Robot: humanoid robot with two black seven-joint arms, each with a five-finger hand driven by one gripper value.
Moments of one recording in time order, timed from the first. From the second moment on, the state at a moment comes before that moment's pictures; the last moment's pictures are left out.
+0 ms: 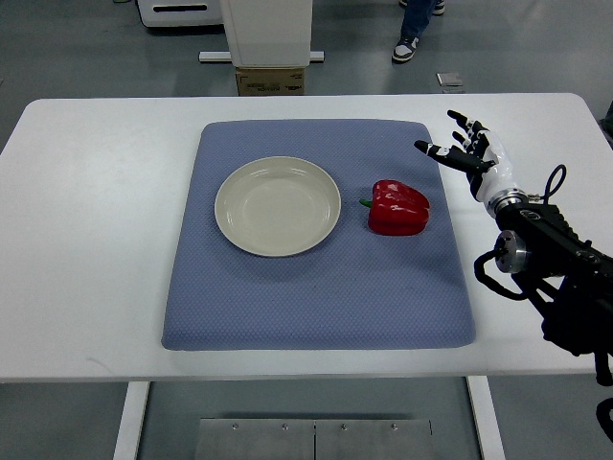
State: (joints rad) left arm -0.04 0.00 -0.22 -0.22 0.02 0.07 -0.05; right arm 0.76 -0.14 0.72 0.69 -0.44 -0.20 0.27
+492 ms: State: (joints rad) left arm -0.04 0.00 -0.22 -0.22 0.02 0.07 -0.05; right arm 0.77 -0.14 0.72 0.70 -0.44 -0.20 0.27
